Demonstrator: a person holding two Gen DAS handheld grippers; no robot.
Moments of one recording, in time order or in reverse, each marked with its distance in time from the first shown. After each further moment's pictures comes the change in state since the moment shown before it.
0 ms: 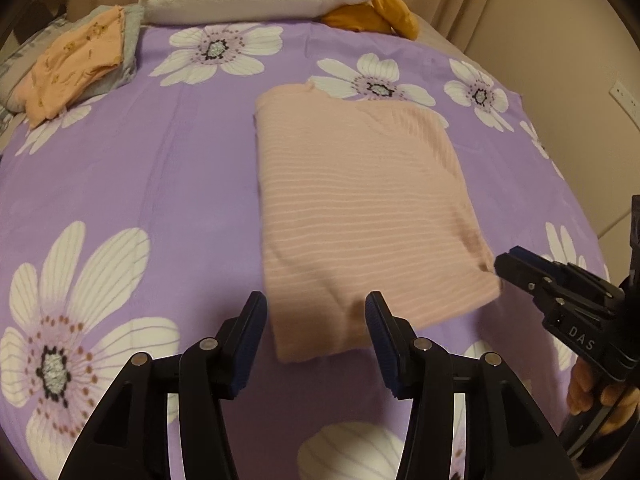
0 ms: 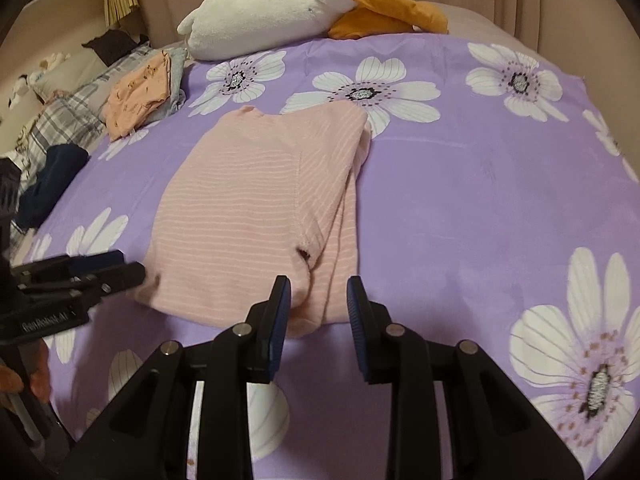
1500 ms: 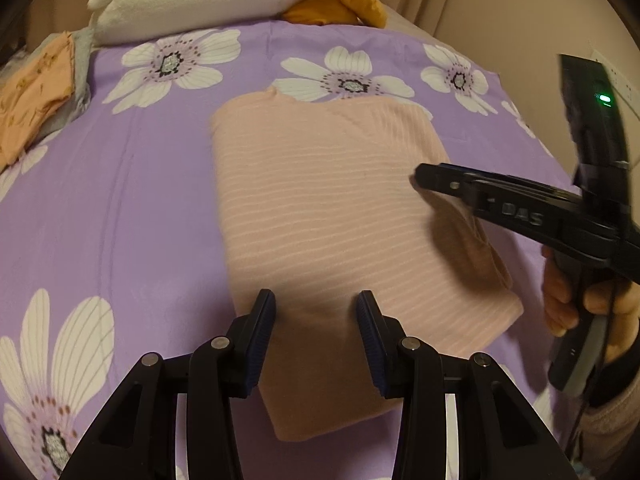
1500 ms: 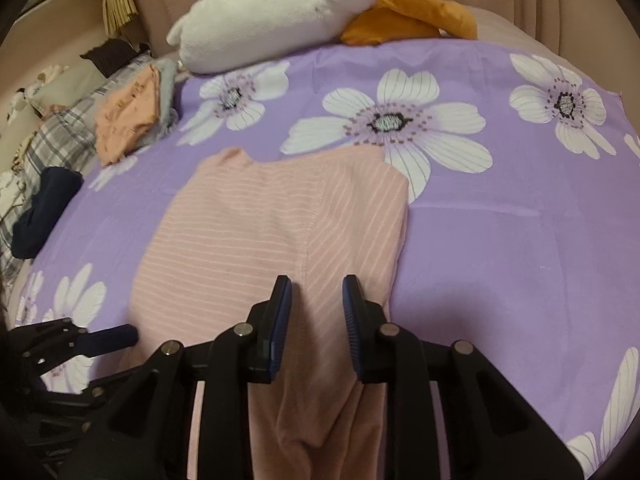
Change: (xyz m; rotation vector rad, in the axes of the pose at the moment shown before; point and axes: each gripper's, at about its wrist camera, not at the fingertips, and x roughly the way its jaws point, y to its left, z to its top) left arm 0.024 -0.002 0.026 0.122 -0.003 -0.053; right arm 0.049 0.006 0.071 -0.018 -0.047 0.058
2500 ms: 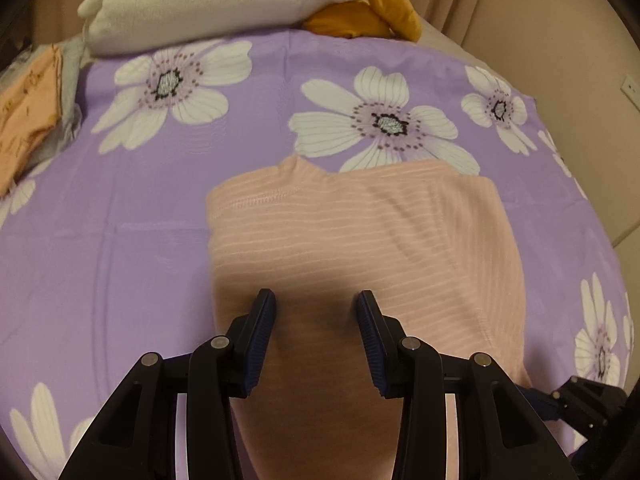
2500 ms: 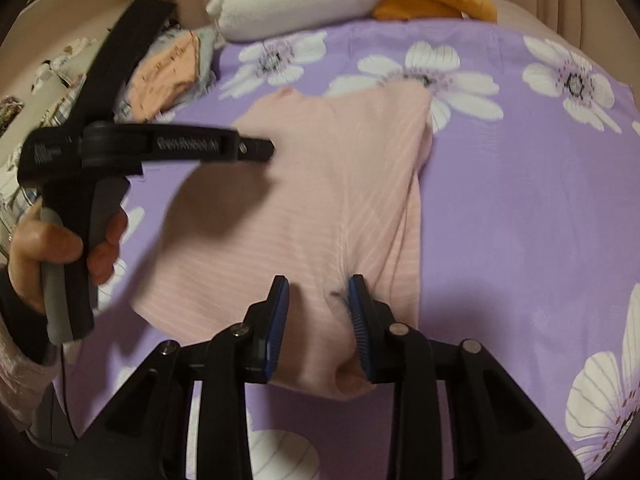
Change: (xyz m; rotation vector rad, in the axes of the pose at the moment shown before) left arm 0.047 0.017 0.076 -0.048 -0.004 0.049; right arm -0.009 0.011 -0.057 -0.065 0.106 0.046
